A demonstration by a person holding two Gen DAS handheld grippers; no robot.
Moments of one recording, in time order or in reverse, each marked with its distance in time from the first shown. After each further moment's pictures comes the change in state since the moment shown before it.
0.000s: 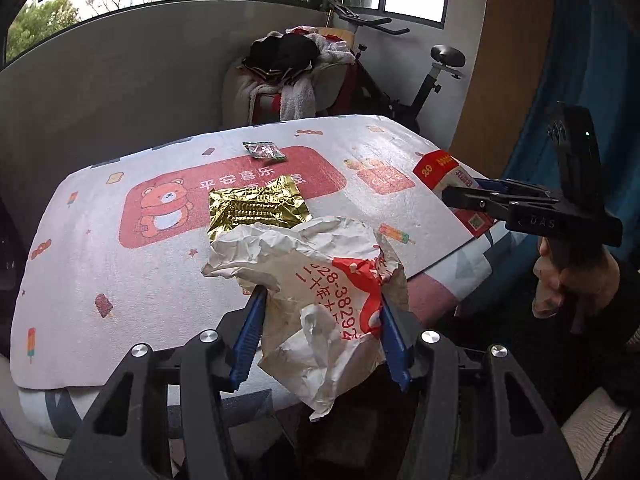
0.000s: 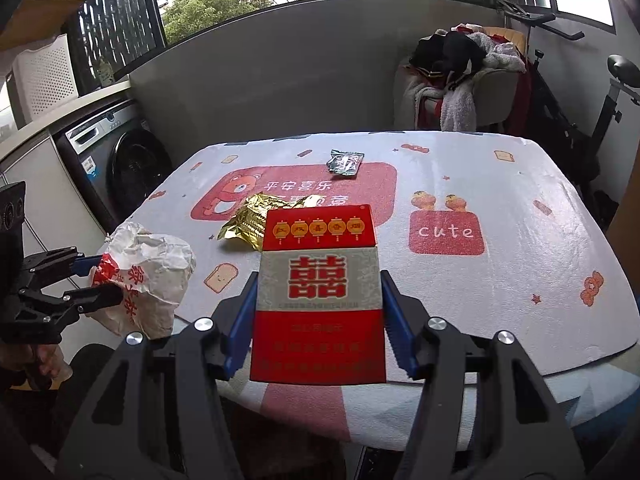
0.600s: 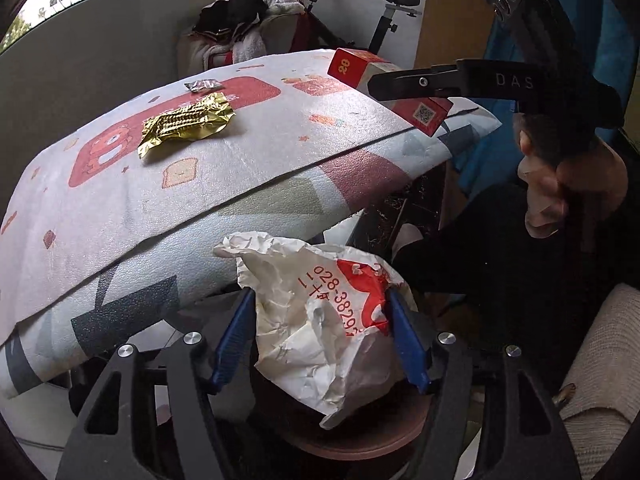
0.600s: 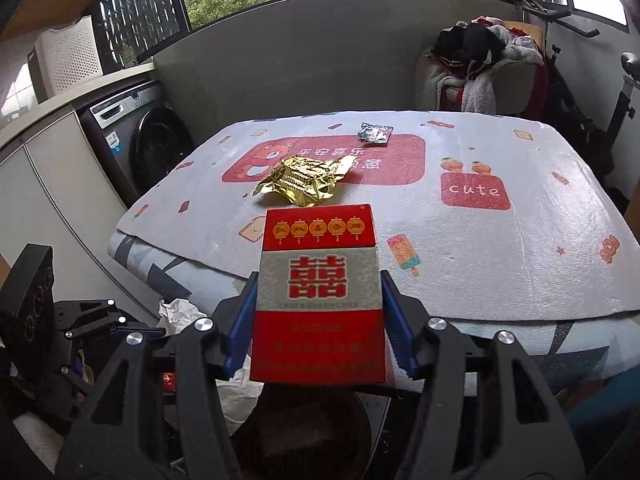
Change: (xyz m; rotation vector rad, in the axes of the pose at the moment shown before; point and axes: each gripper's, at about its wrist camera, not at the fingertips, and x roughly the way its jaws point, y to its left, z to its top) left arm 0.024 -0.054 -0.089 0.121 0.132 -0.063; right arm -0.006 0.022 -0.049 -0.014 0.047 0.061
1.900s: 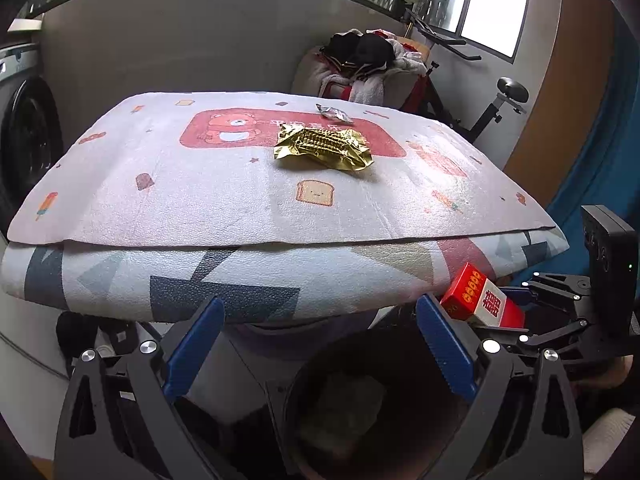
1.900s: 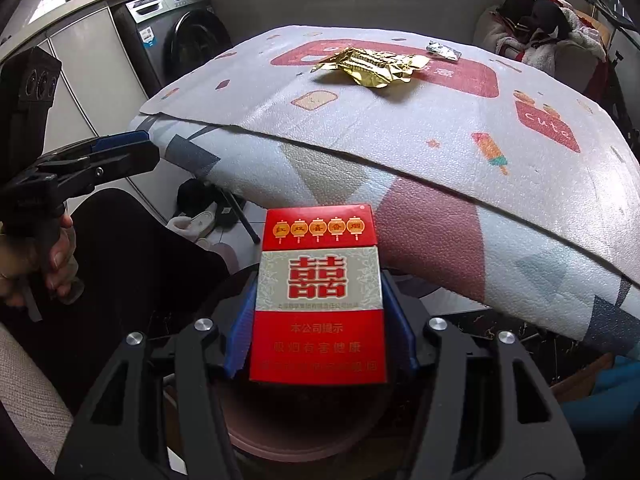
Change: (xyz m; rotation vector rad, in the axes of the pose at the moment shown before) left arm -0.035 0.066 -0.011 -0.399 -0.173 0.189; right arm 0.047 0.042 -0.064 -0.192 0.265 0.062
